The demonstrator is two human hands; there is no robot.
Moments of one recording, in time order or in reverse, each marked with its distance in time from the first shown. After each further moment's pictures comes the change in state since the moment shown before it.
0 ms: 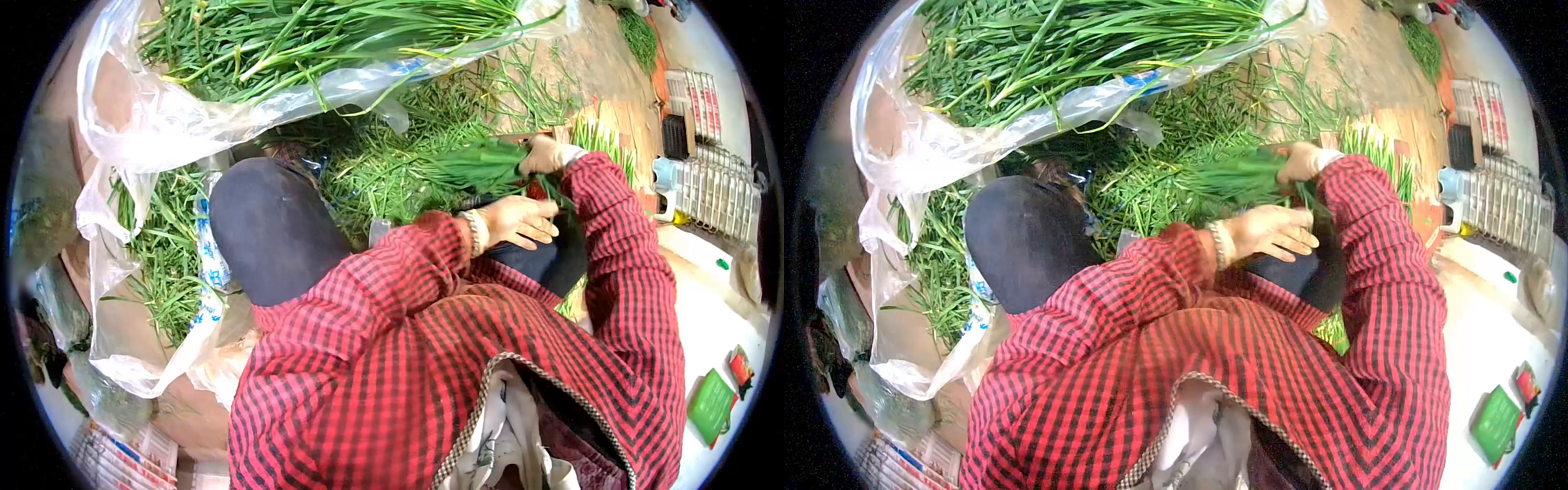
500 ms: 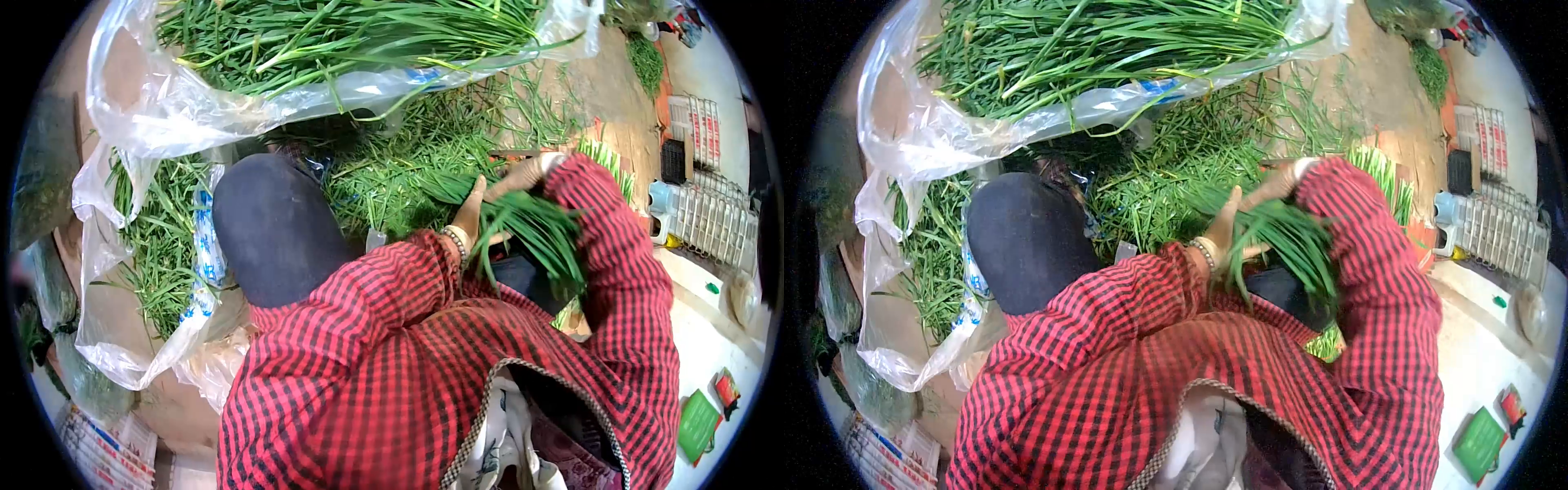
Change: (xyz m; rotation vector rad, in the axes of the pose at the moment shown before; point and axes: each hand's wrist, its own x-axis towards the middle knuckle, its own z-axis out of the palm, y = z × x) left_hand -0.005 -0.024 -0.038 -0.574 0.490 0.221; right_hand 0.017 -0.050 0.016 -0.397 -0.217 0.149
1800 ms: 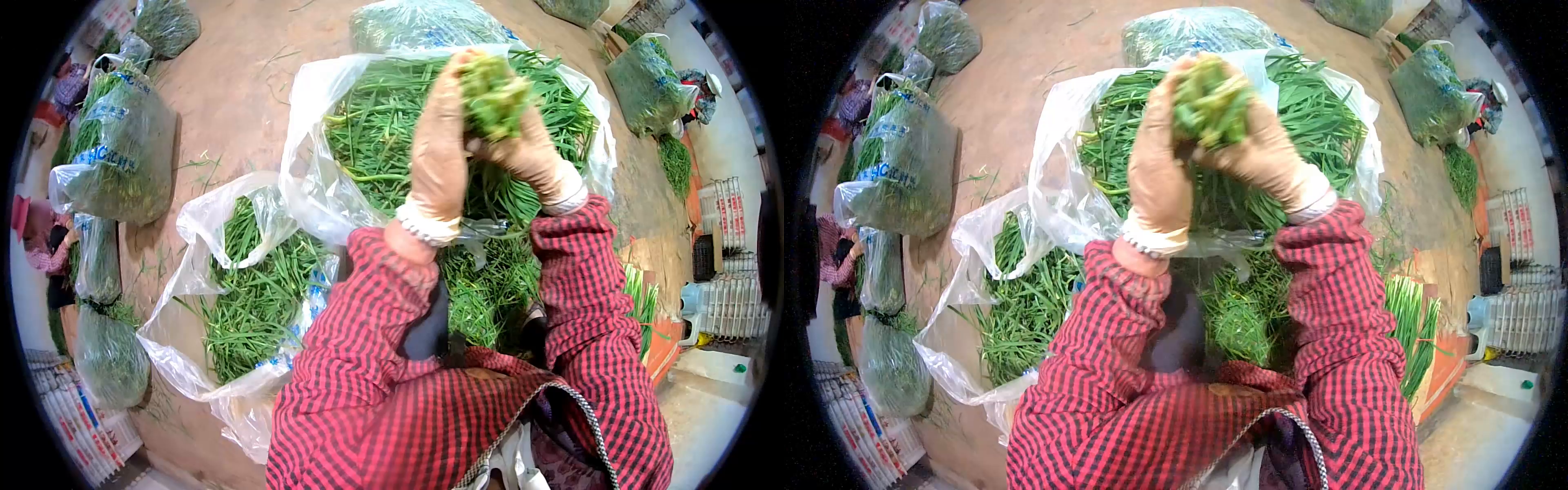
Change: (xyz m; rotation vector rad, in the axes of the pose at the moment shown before) left_hand -0.232 0.263 0.138 0.679 -0.312 1.679; right_hand -0.172 -0.192 -0.169 0.422 1.268 -1.764
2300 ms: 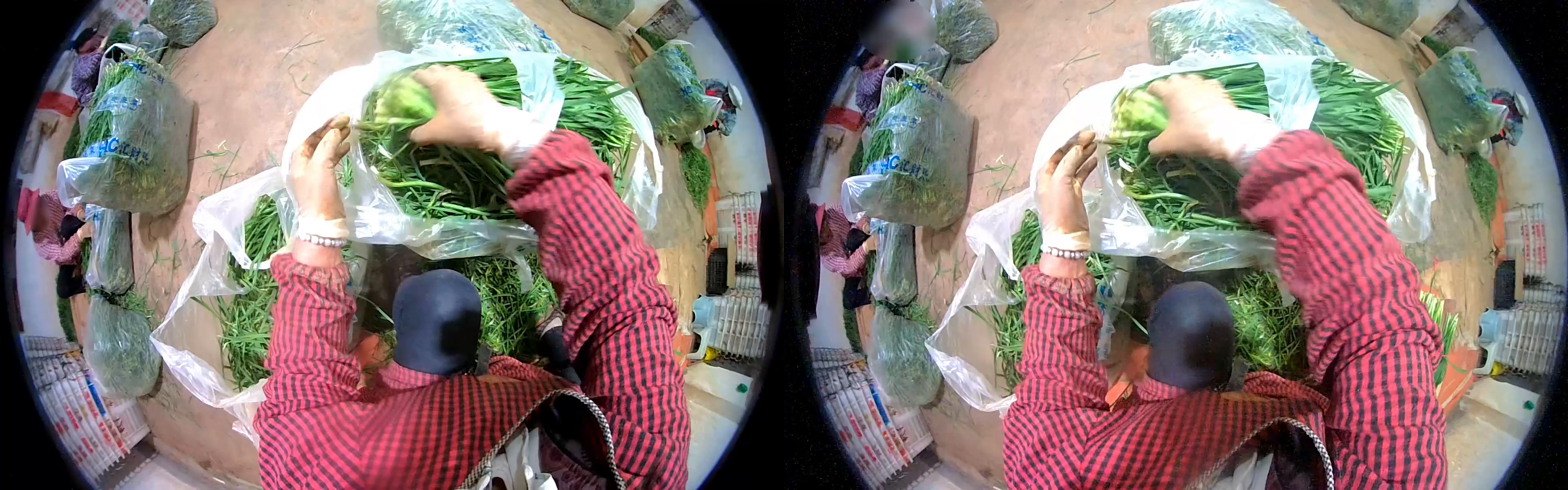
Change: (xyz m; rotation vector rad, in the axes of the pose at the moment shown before) left_hand -0.005 0.034 -0.185 0.403 0.461 -0.265; right_hand 0.094 0.034 0.080 -0.822 -0.304 0.236
